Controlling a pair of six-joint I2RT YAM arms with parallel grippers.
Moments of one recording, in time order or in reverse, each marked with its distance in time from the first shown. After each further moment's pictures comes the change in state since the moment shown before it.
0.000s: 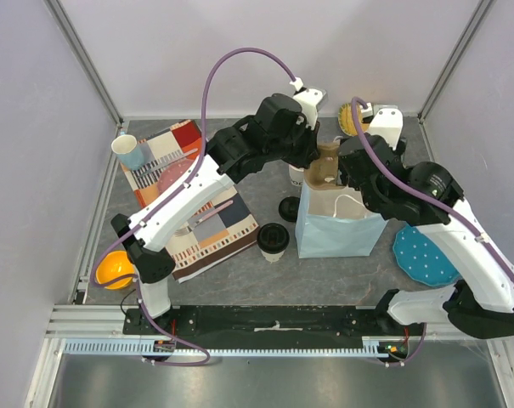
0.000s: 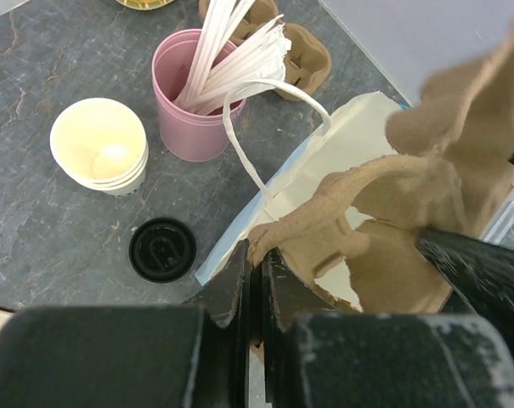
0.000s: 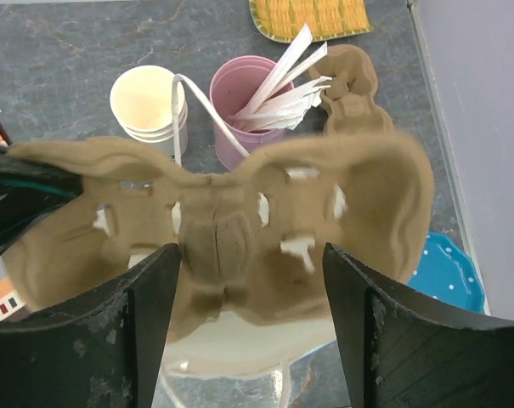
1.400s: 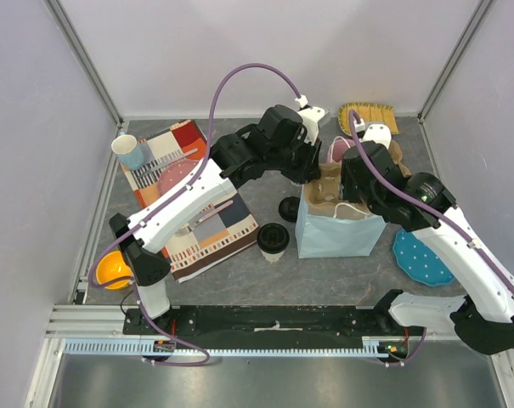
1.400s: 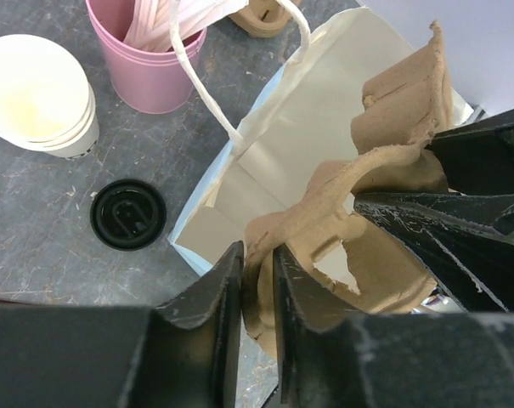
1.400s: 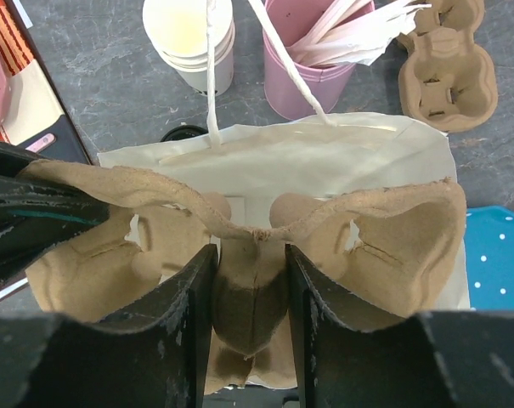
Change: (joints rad) left arm -0.002 -0.037 -0.130 -0.007 0.120 0.001; right arm -0.164 -0.108 -0.296 0.190 -0.351 -0.058
